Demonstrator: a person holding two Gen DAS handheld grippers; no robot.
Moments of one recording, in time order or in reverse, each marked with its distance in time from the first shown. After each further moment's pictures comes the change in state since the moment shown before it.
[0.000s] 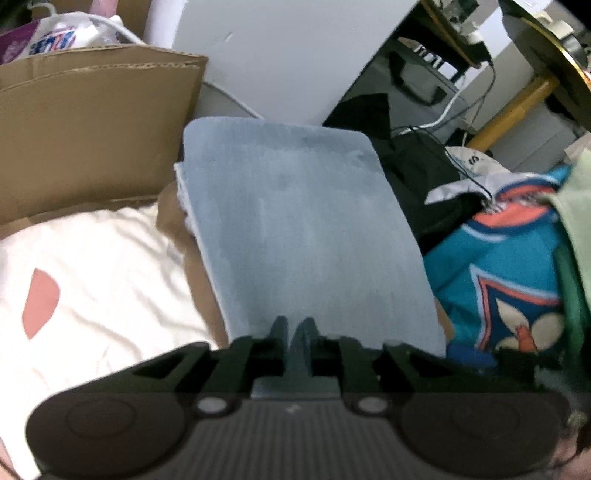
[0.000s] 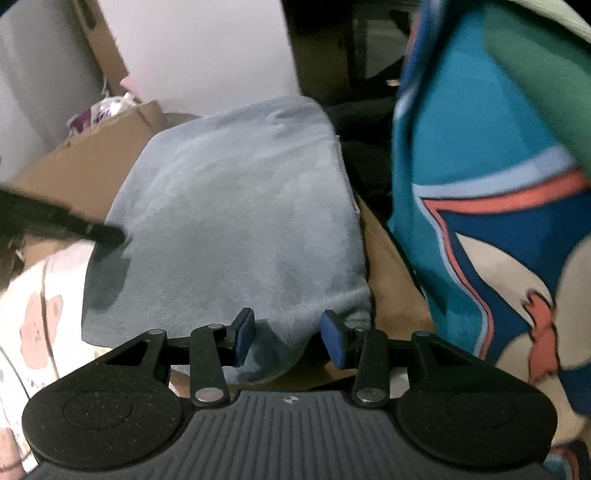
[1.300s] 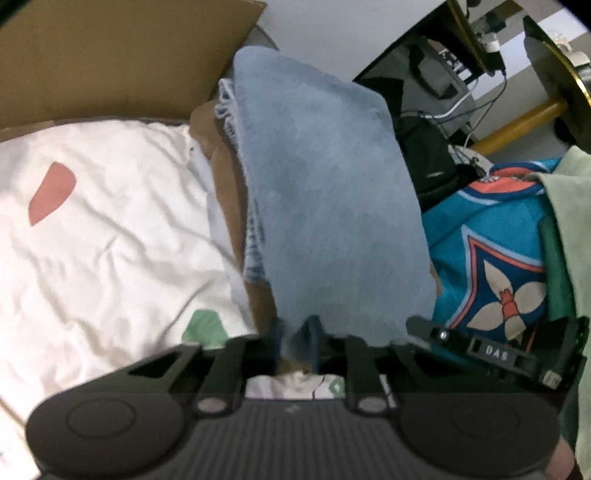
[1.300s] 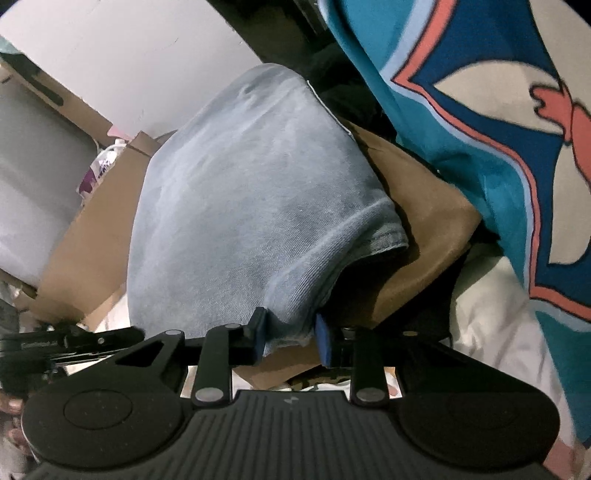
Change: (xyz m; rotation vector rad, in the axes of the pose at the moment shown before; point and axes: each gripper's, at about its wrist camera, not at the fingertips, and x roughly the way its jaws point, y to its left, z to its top) left arm -0.015 0.022 -0.060 -0.155 0.081 -0.046; right arm 0.016 -0.023 -0.038 0.338 0.034 0.202
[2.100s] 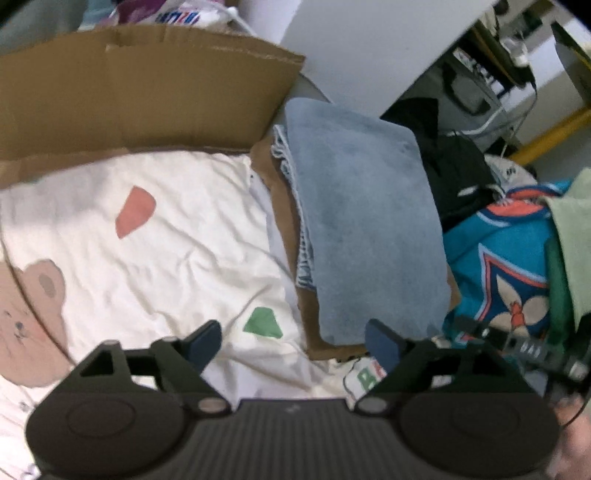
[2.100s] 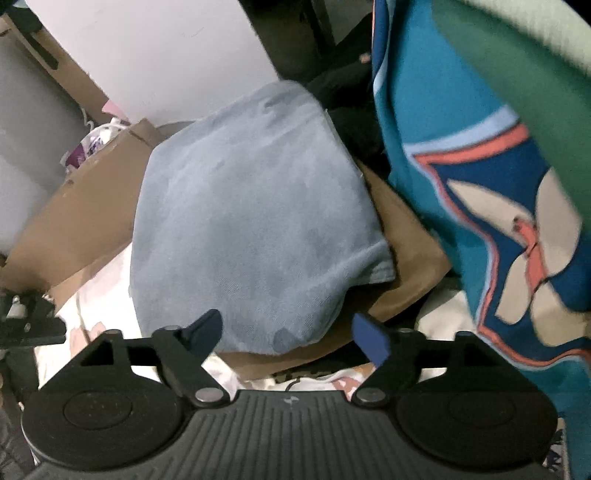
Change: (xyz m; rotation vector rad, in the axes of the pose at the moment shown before) left arm -0.077 -0.019 0.014 -0.129 -0.067 0.226; right arm -0.039 0.055 0.032 -0.107 0.058 -0.157
